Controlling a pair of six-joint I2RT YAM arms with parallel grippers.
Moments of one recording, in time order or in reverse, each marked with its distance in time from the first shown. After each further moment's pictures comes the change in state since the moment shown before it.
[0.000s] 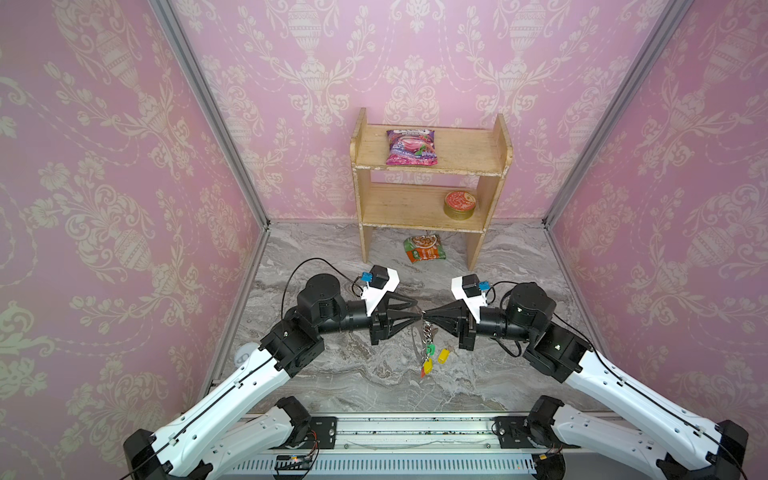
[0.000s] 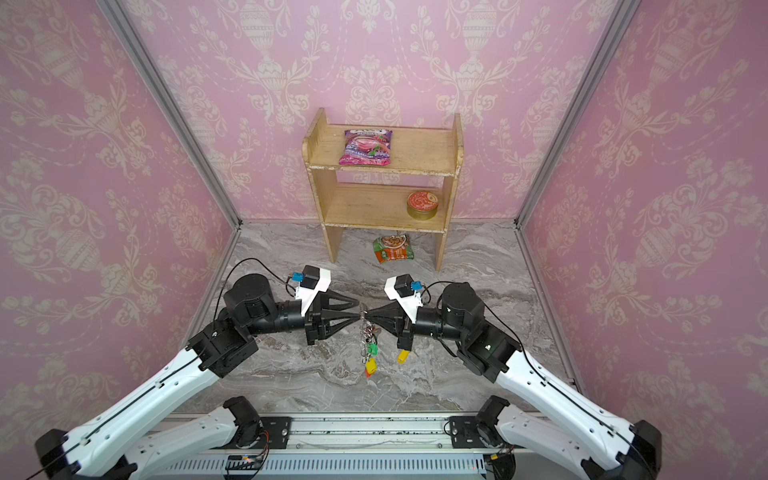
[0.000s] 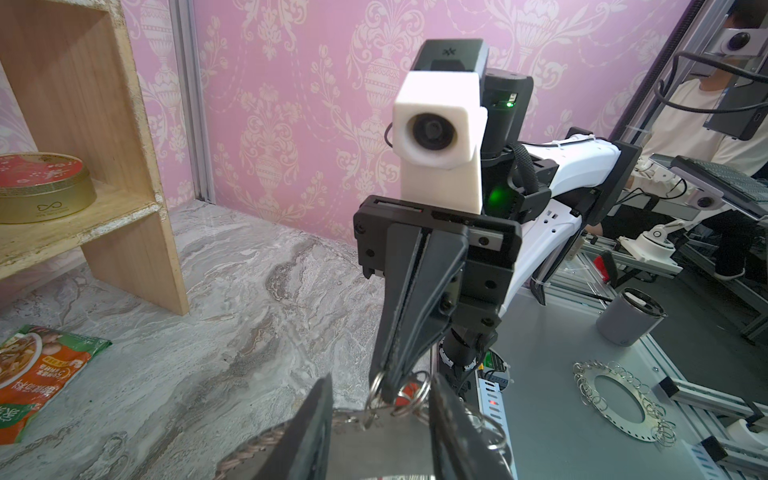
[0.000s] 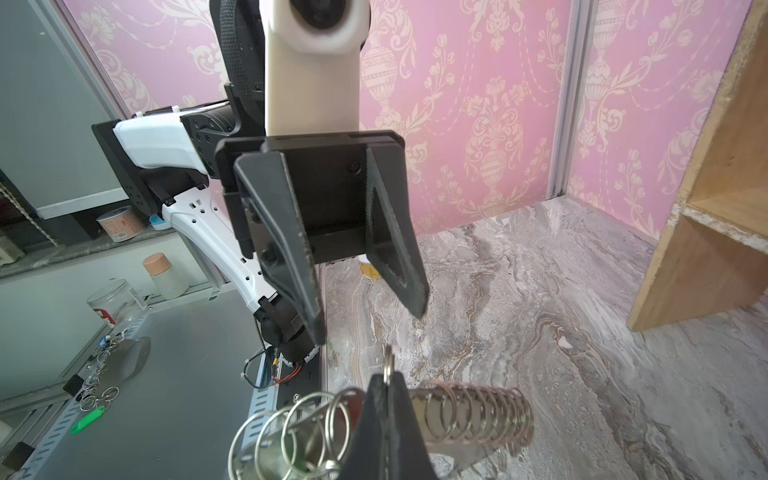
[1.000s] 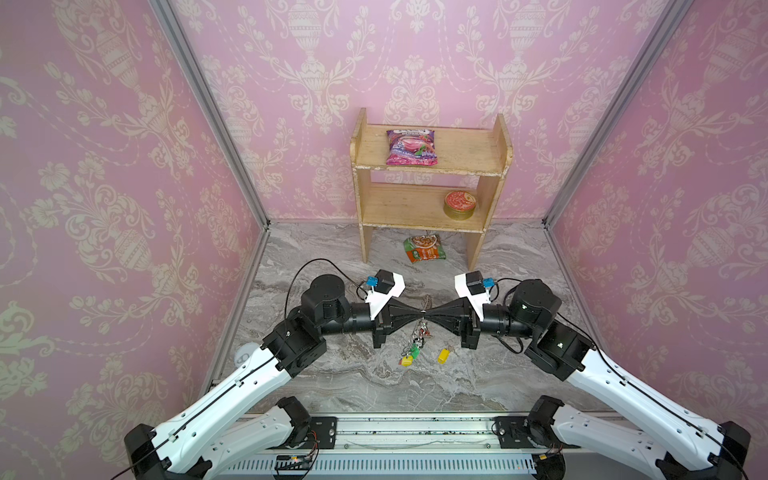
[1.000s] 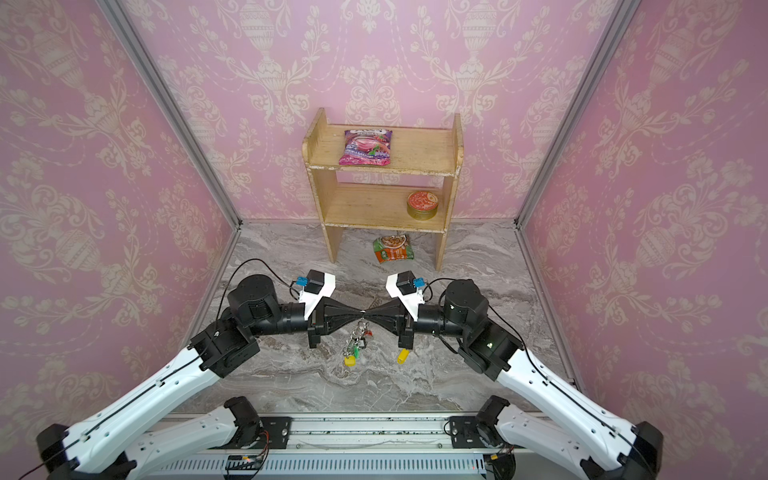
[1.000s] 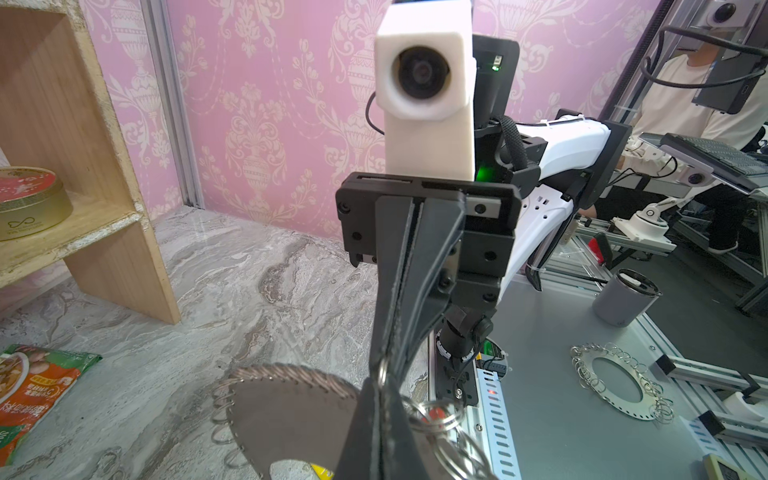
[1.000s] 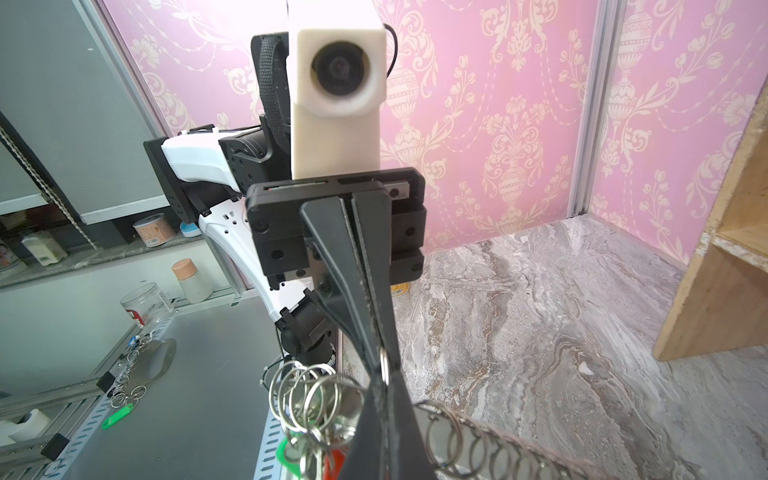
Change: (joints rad) left arm -0.039 0.014 0.017 -0.020 -0.004 0.046; right arm -0.006 0.004 0.033 0.014 -0.060 0.023
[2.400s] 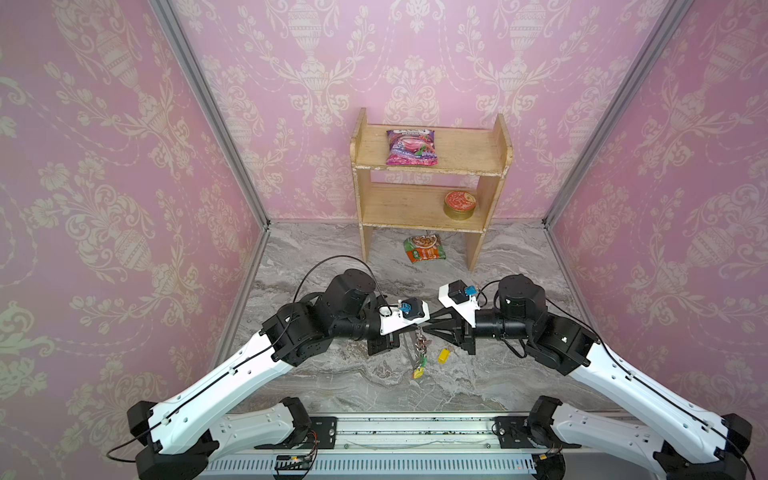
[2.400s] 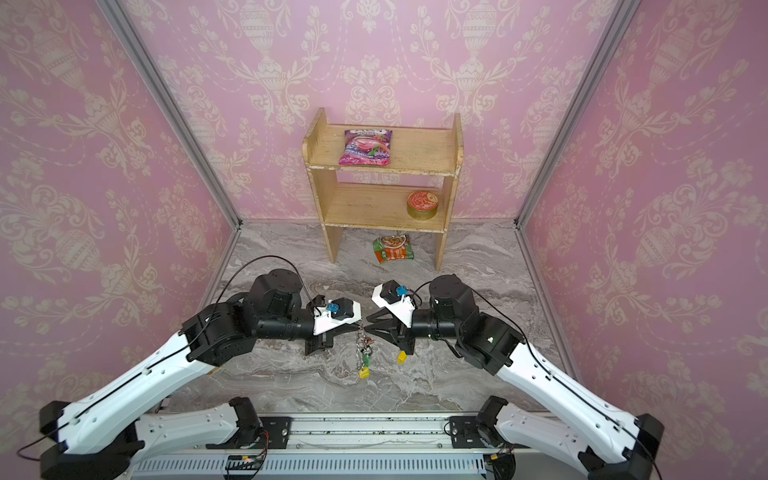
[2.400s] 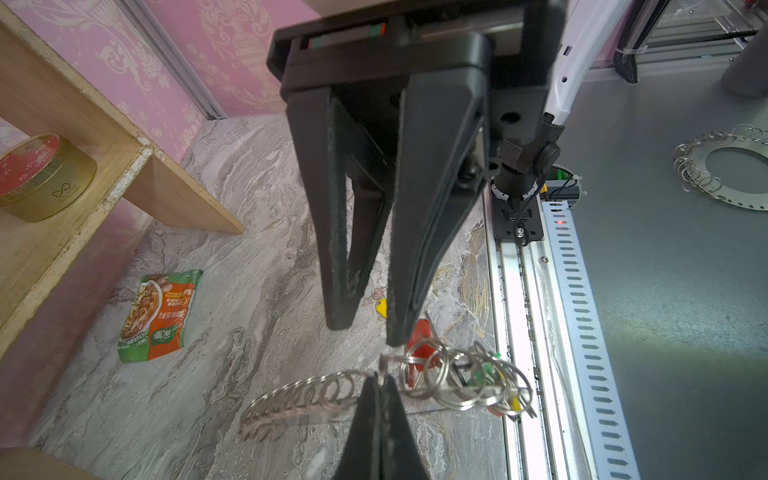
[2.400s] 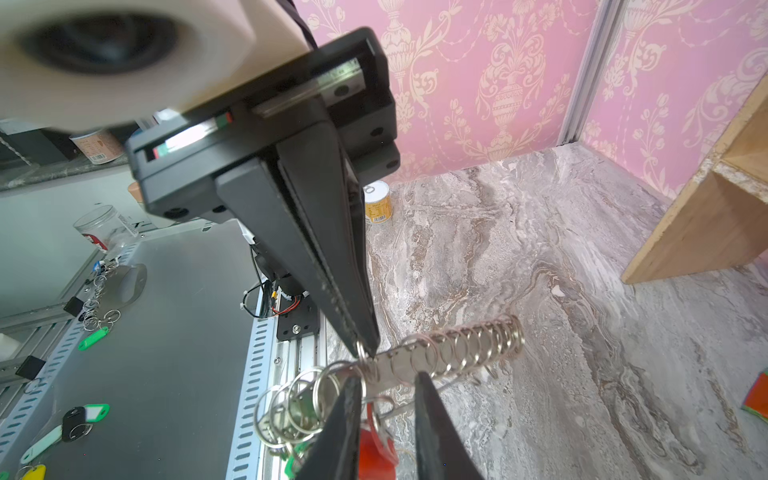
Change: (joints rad) left arm -0.158 0.135 0.333 -0.664 -0.331 0.519; right arm 0.052 0.049 0.133 -0.383 0.106 -0.215
